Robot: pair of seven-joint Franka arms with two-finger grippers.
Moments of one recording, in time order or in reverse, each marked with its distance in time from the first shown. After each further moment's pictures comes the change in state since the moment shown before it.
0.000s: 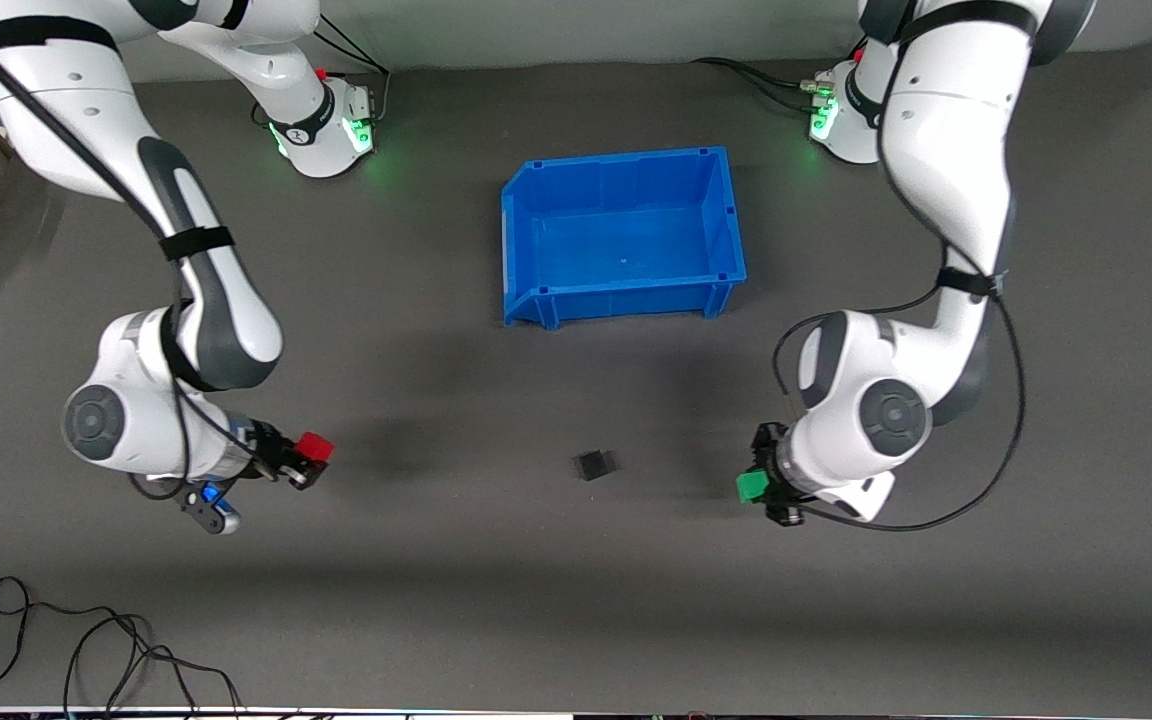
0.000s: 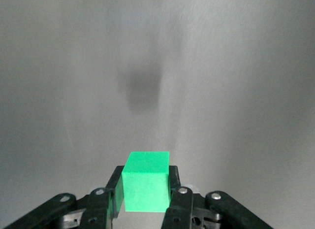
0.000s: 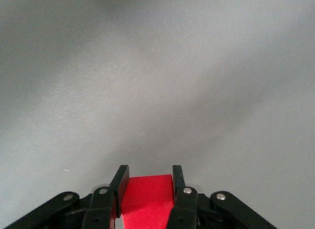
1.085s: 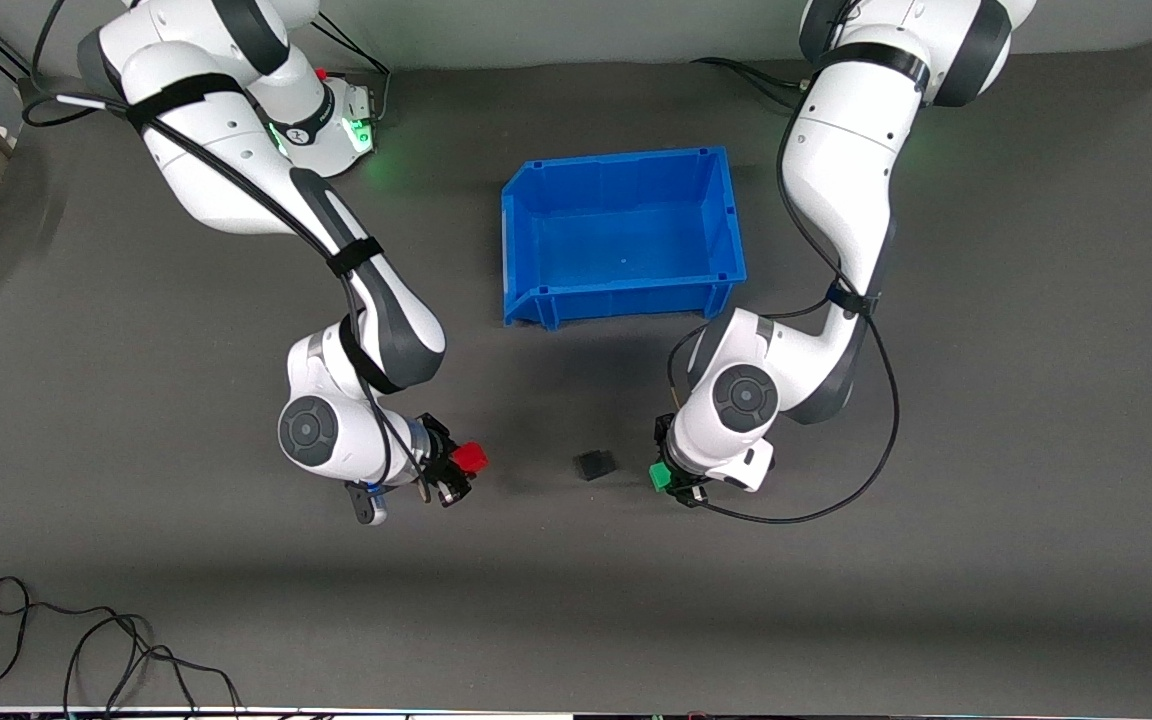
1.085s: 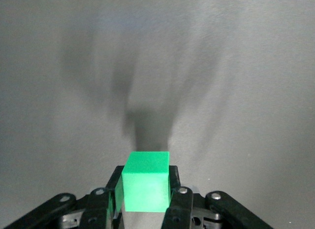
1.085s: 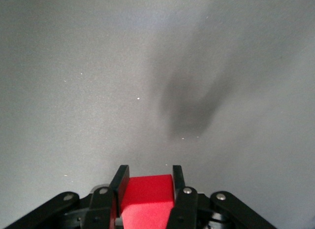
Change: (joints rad) left arm -0.156 0.125 -0.002 0.075 0.000 0.097 -0.363; right arm 0.240 0.253 0.006 0.245 0.094 0.076 0.565
